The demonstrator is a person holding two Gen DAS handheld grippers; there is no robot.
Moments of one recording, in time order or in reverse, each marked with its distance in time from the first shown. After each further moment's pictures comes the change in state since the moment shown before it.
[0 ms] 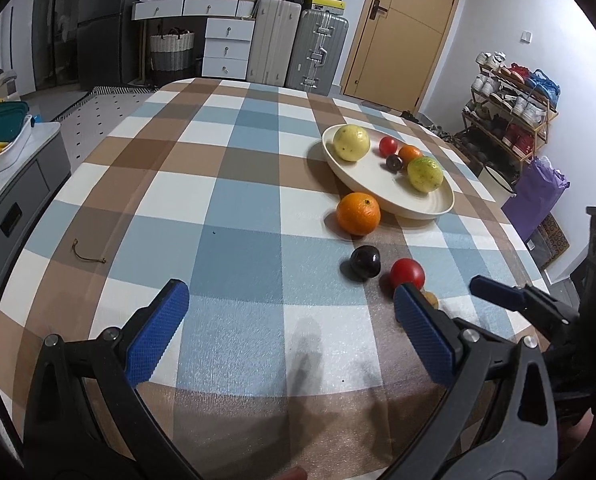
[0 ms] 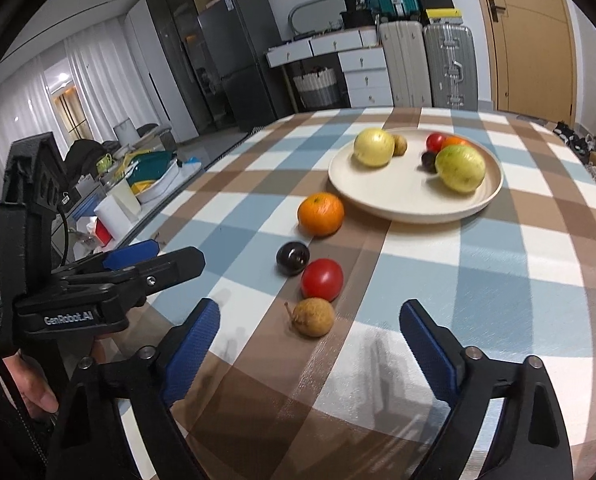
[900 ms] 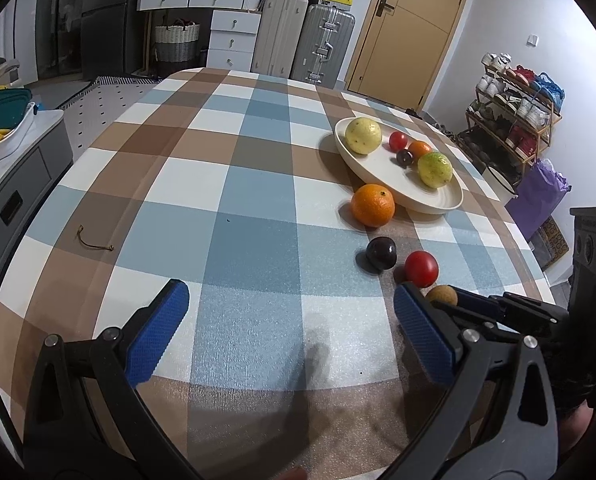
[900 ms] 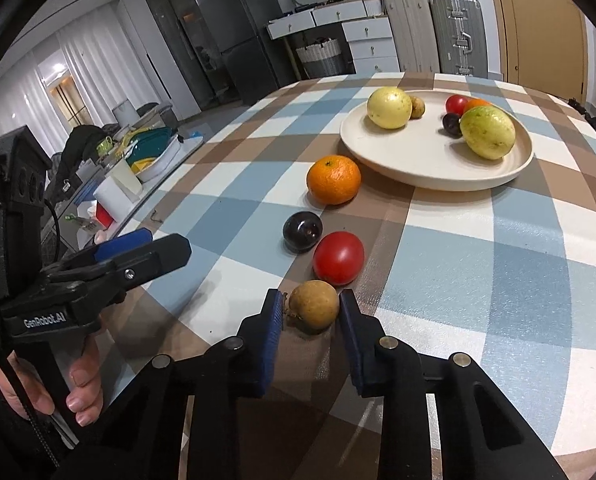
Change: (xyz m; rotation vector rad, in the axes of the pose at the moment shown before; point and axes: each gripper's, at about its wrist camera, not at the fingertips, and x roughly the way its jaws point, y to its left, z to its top) left arm 0.007 0.015 -0.004 -0.024 0.020 0.001; right arm 0.026 0.003 -0.002 0.019 0.097 0.028
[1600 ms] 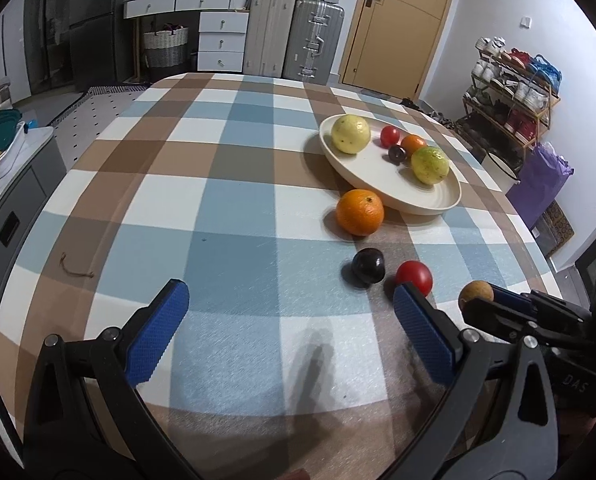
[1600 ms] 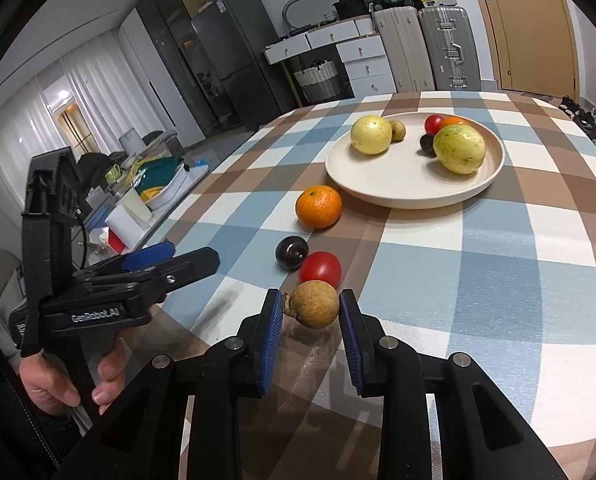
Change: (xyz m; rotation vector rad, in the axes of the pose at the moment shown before) left arm 0.013 -0.025 0.015 0.065 0.018 0.014; right arm -0.032 -0.018 -0.001 0.049 -0.092 0.040
